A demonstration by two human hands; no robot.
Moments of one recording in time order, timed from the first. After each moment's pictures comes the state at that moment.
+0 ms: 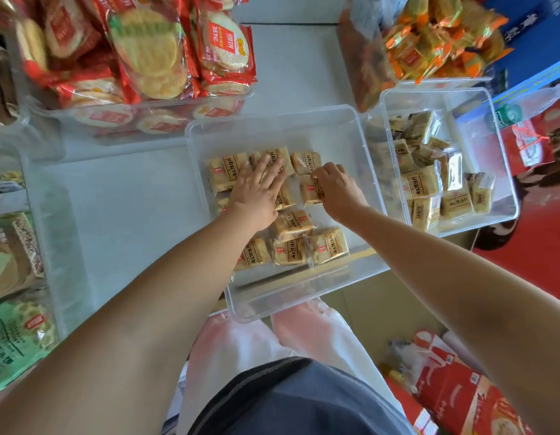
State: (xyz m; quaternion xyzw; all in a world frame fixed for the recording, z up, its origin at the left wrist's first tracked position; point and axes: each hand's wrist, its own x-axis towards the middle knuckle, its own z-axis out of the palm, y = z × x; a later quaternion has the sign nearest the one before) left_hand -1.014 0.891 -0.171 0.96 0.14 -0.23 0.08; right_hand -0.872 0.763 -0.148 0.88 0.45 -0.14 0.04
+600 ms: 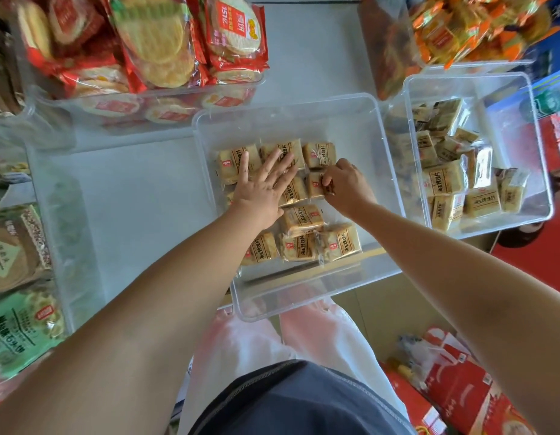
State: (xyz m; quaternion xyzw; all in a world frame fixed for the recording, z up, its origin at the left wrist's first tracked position) left_hand -1.020 0.891 -0.175 0.95 0.15 -0.25 0.06; right_hand -0.864 0.764 -0.170 0.88 0.45 -0.18 -0.02
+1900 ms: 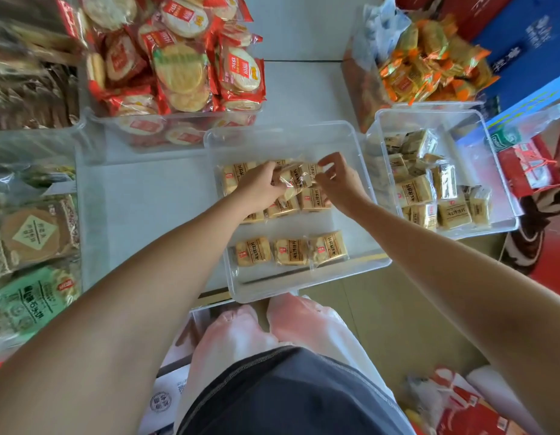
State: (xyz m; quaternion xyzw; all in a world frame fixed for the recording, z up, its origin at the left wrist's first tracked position) left_hand -1.030 0.890 -0.107 0.80 0.32 -0.03 0.50; right_hand -0.890 0.770 -0.091 0.87 0.29 -0.28 -0.29
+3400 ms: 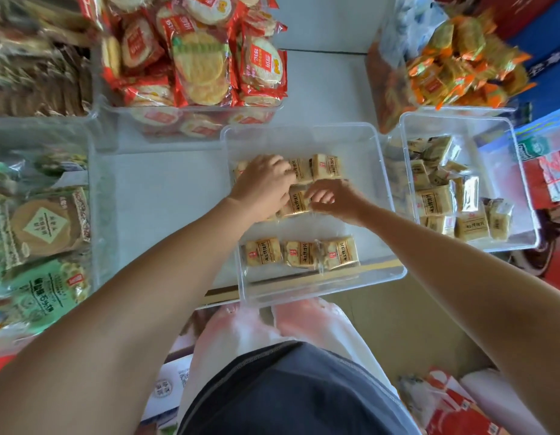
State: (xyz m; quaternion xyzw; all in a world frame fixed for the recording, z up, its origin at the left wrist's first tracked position) left_hand -1.041 0.911 -0.122 0.98 0.13 0.00 0.12; right_hand -0.882 0.778 -0.119 0.77 0.48 -0.38 -0.16
